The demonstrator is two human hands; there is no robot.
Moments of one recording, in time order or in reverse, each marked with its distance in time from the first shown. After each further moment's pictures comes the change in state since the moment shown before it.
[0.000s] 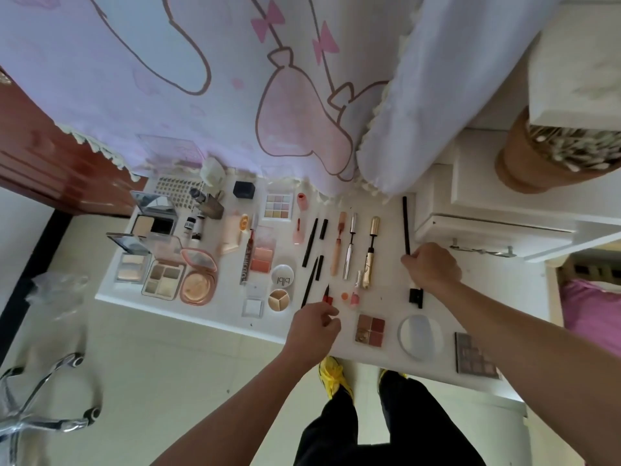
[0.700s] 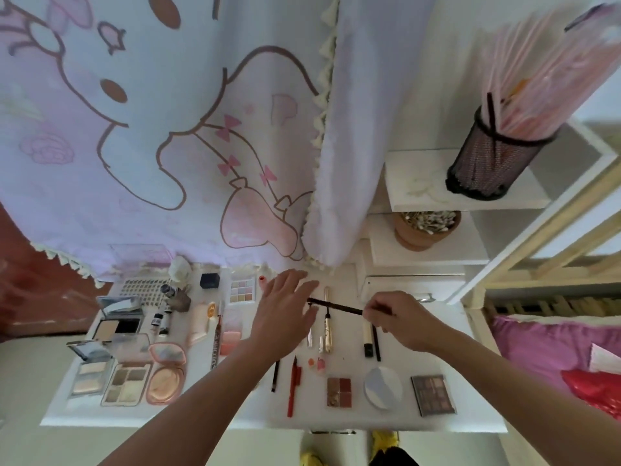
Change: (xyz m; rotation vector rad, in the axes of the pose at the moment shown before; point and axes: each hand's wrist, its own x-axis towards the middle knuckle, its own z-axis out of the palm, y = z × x) left_hand 0.012 0.111 -0.076 0.635 0.388 0.890; right_hand -0.122 -0.003 -0.119 0.324 -0.136 -0.474
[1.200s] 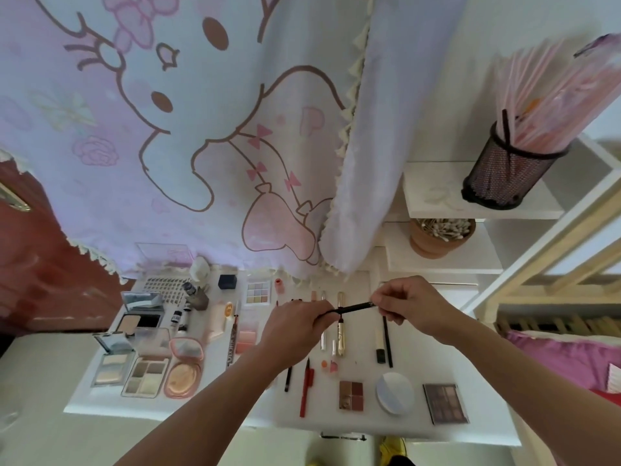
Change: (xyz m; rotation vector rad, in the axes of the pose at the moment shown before) left_hand -0.020 0.007 -0.033 -0.142 -0.180 -0.030; right_hand -0.007 -0.038 -0.012 0.406 0.035 -0.048
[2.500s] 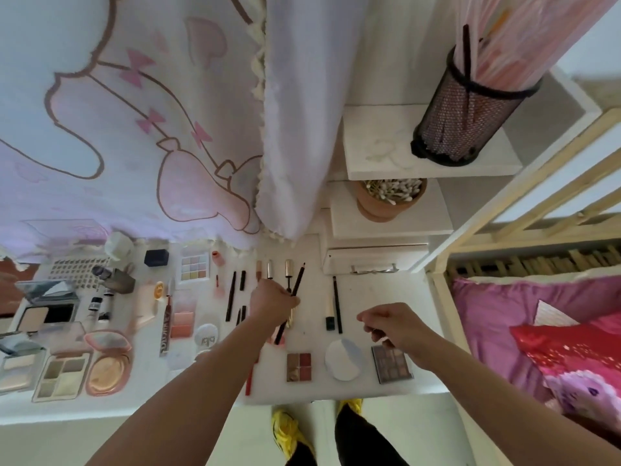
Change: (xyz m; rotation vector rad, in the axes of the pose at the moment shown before) left_hand 0.072 0.001 0.106 -0.521 -0.155 -0.777; right_hand -0.029 0.100 -0.027 0.109 0.132 0.512
